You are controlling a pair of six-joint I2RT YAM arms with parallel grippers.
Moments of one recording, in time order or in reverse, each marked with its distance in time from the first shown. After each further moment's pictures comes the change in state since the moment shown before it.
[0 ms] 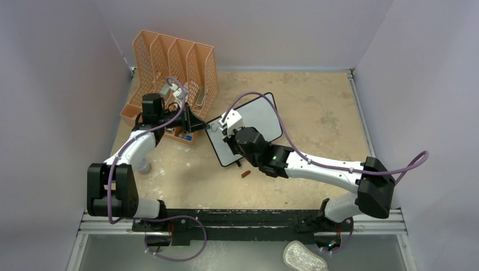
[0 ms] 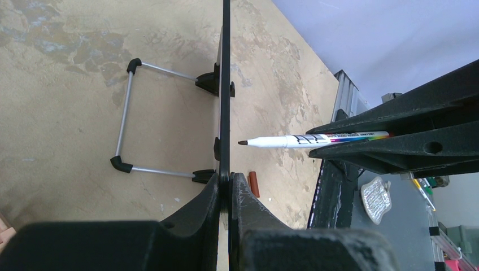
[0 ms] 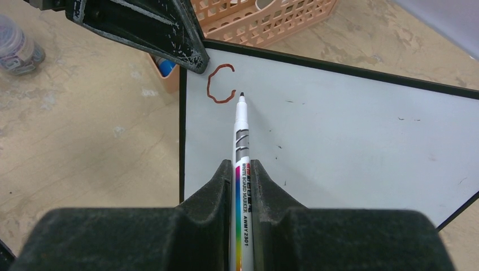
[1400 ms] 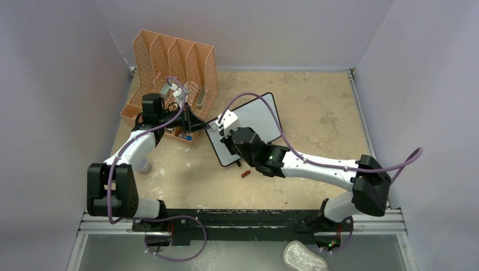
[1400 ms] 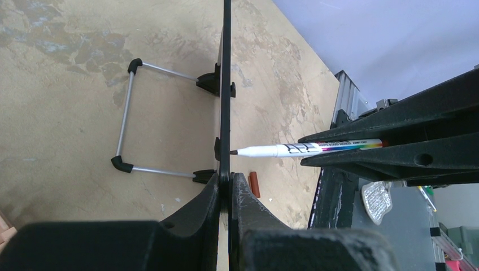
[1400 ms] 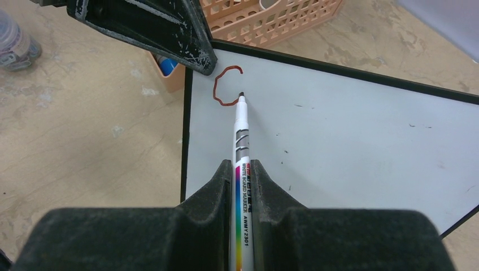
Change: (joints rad) left arm 0.000 0.000 0.000 0.001 -0.003 0.000; right arm 0.003 0.040 0.018 0.010 0.003 -0.016
